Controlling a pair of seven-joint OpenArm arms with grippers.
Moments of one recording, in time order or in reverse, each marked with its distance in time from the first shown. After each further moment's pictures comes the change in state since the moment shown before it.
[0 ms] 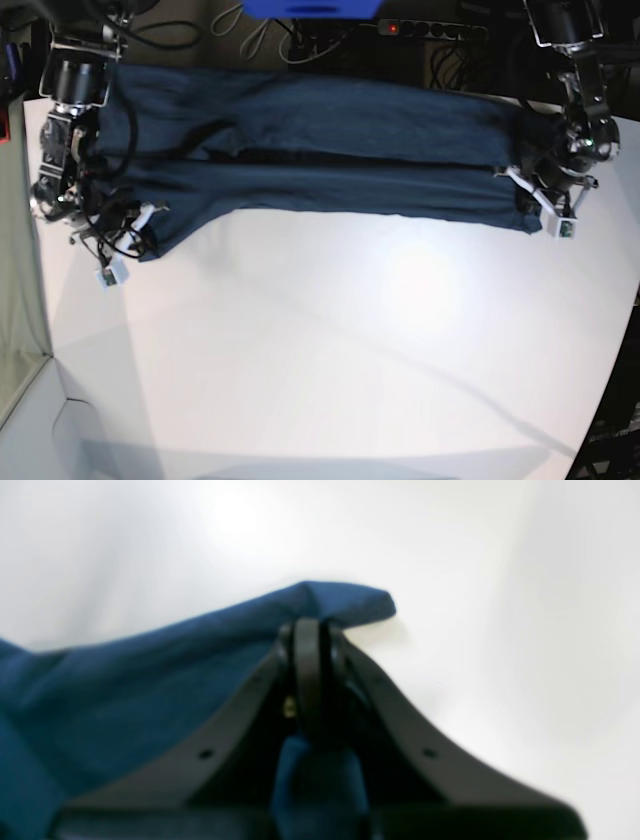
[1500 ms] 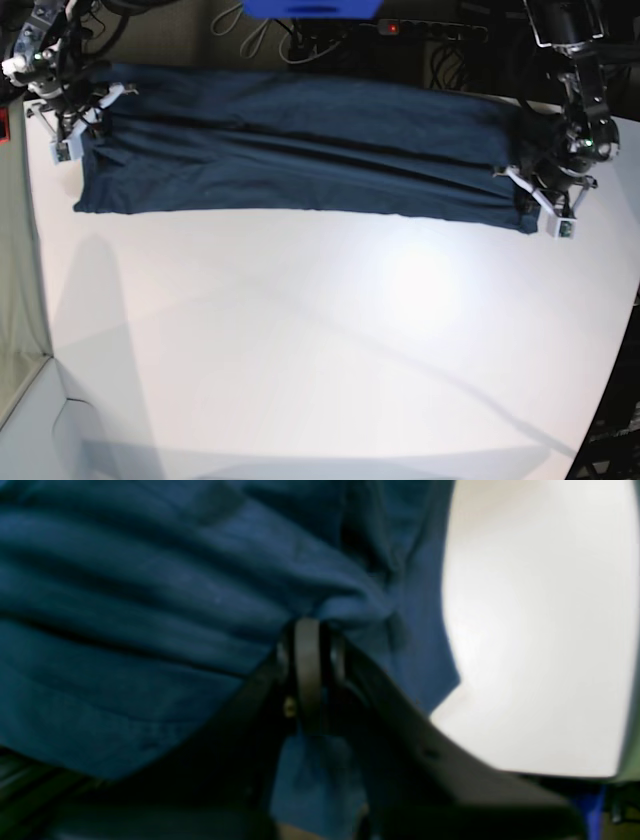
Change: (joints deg) left arm 0.0 -0.2 0.2 0.0 -0.4 0.0 0.3; right arm -29.5 -10.0 21.1 24.9 1.5 0.5 -4.8
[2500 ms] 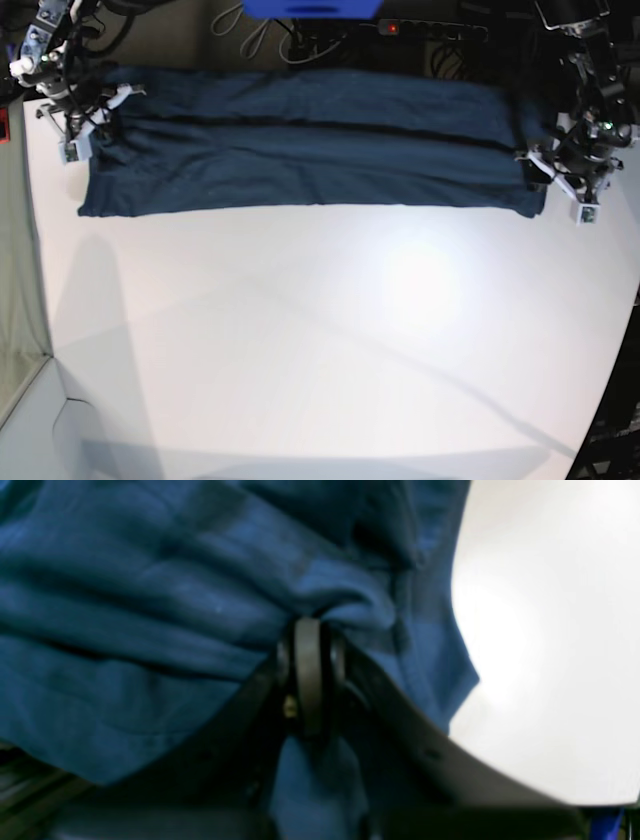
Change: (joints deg) left arm 4.2 0.9 -7.3 10.4 1.5 0.0 9.5; right arm 0.2 0.3 -3.3 -1.5 0.0 -0.2 1.9
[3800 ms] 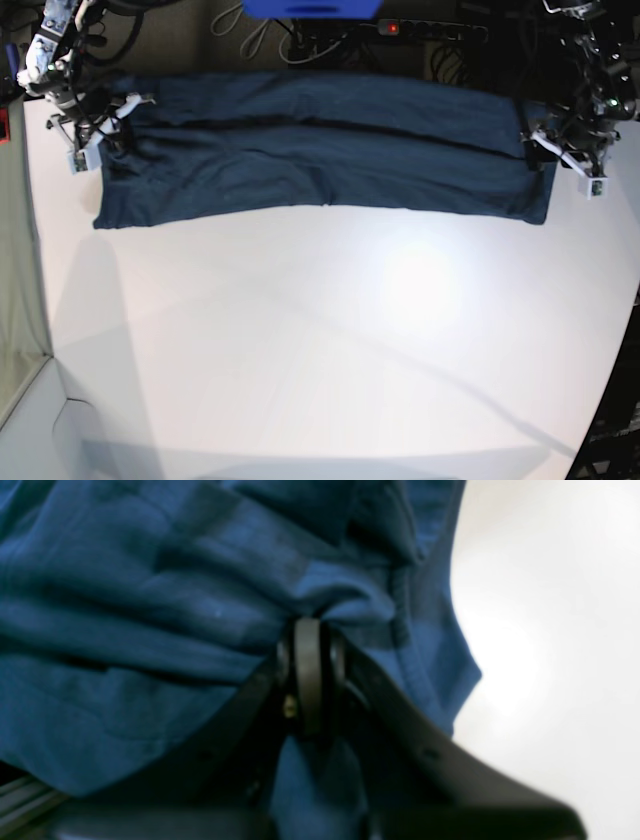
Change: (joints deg) left arm 4.3 0.4 -3.5 -4.2 -6.8 0.0 -2.3; right arm 1.5 0.0 -1.9 -1.7 0.9 0.0 0.9
